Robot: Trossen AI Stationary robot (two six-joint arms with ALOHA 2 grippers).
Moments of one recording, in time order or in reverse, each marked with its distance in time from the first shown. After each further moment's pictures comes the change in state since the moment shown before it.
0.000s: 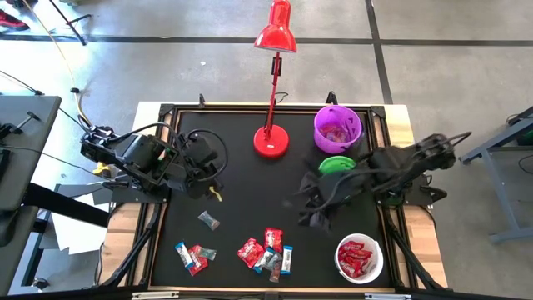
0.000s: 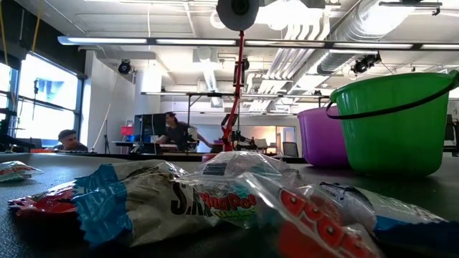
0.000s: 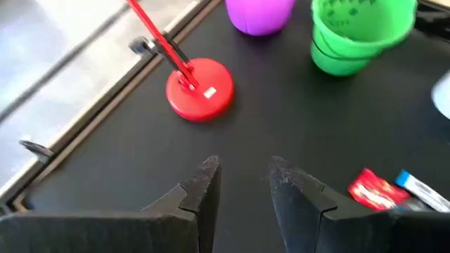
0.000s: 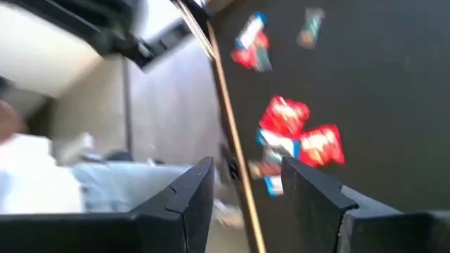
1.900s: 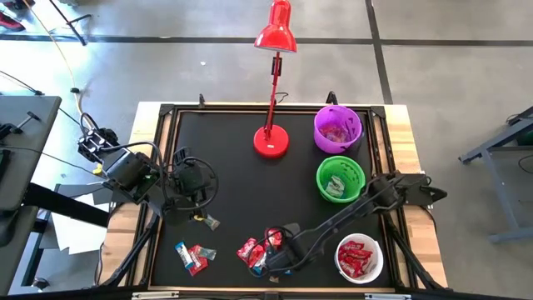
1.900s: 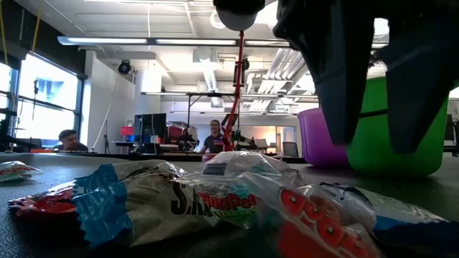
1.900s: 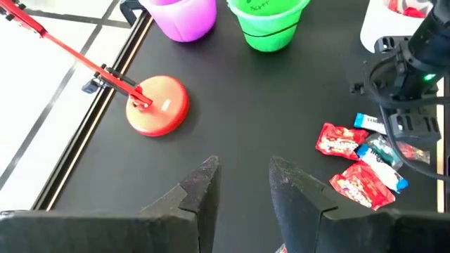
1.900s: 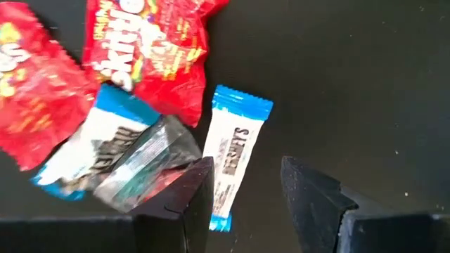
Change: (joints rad) left arm -0.196 0.000 0.000 0.040 -0.003 0.187; right arm 0.156 0.672 0.000 -0.047 0.064 1.147
